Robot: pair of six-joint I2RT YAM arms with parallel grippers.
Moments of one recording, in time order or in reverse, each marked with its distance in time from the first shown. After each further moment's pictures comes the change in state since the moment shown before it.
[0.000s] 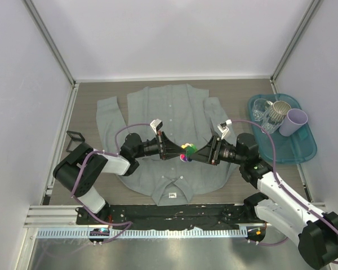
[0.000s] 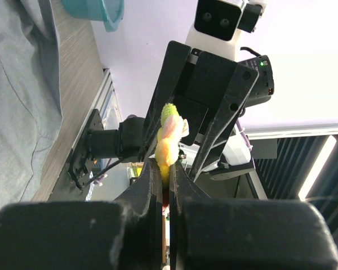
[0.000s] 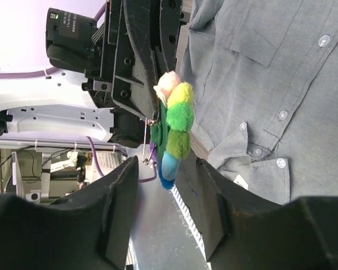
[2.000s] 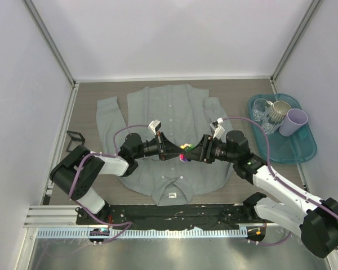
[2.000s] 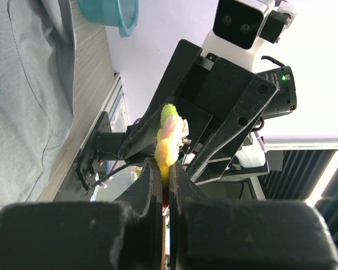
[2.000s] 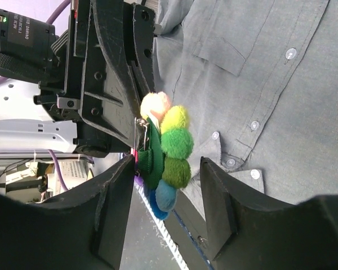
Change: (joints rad) left arm -0.003 -0.040 -0.013 -0.098 -0.039 0.027; right arm 0.122 0.105 0.077 -0.064 0.200 -0.114
